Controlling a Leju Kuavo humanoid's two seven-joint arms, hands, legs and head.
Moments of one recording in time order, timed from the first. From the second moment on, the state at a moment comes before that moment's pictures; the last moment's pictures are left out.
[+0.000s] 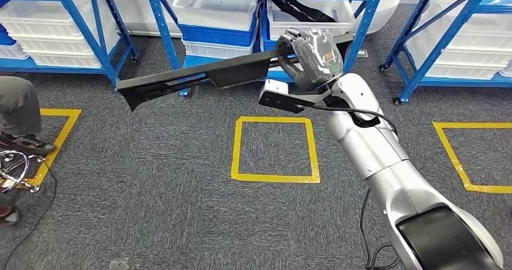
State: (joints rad) left arm -0.16 -0.14 0.73 -0.22 -0.37 0.36 -0.45; right arm -0.98 -0.03 0.60 -0.93 0.86 -0.29 -0.31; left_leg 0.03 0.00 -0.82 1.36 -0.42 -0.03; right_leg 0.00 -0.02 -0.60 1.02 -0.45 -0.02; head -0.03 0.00
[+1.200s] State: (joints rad) left arm -0.13 -0.14 0.73 -0.22 -0.36 0.37 -0.49; right arm -0.99 -0.02 0.55 -0.88 0.86 -0.29 -0.29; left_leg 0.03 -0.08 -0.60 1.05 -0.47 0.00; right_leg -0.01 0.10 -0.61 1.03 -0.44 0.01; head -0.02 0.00
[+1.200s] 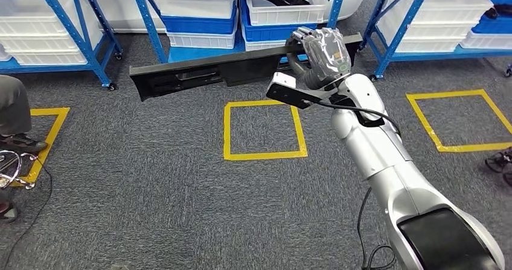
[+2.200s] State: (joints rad) left arm -0.16 -0.14 0.73 -0.22 -0.36 0.38 -0.44; right arm -0.95 -0.06 0.52 -0.86 0.92 -0.36 -0.26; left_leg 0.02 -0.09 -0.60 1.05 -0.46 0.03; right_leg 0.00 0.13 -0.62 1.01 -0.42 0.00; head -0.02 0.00
